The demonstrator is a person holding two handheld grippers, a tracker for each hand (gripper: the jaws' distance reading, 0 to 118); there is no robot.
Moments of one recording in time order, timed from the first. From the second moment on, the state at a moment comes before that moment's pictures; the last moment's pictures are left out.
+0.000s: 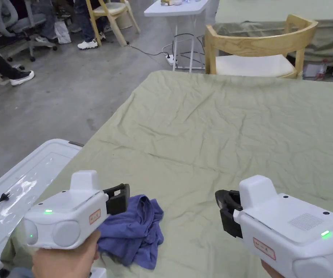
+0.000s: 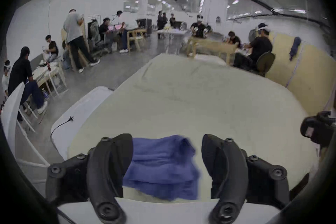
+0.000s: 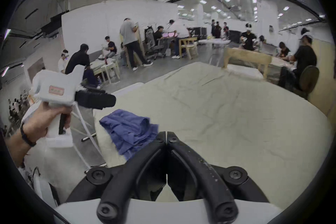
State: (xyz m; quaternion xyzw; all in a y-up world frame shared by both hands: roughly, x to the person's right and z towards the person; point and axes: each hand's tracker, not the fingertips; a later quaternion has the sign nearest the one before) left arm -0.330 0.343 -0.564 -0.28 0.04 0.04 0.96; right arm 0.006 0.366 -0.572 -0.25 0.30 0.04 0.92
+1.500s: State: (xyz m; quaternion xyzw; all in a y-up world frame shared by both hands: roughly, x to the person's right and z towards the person) left arm -0.046 0.505 -0.598 -0.09 -0.06 0.00 0.99; right arm 0.312 0.507 -0.528 -0.10 -0.07 0.01 0.99
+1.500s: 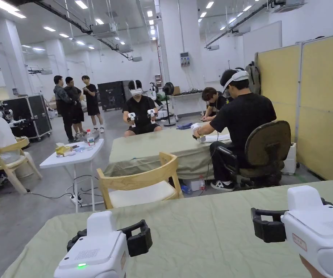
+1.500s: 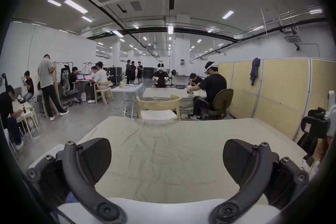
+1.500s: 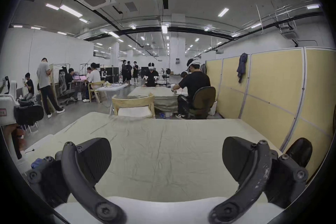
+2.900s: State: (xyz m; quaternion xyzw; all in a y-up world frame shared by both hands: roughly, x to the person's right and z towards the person) left arm -0.067 0.498 -0.607 -0.11 -0.06 0.02 0.99; right arm 0.314 0.505 -0.540 -0.11 -0.08 0.01 0.99
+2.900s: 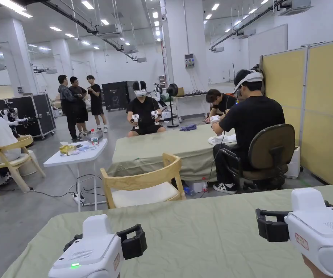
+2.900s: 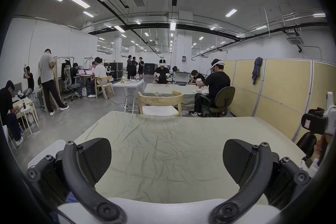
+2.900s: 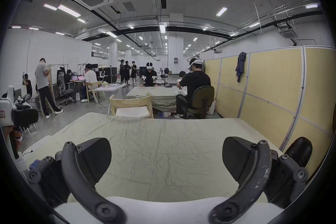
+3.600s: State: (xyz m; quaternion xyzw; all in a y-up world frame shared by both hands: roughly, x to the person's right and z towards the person) left arm -0.070 0.504 -0.613 -0.11 -0.06 0.00 0.99; right arm 0.319 0.503 -0.539 -0.11 -0.08 0.01 0.99
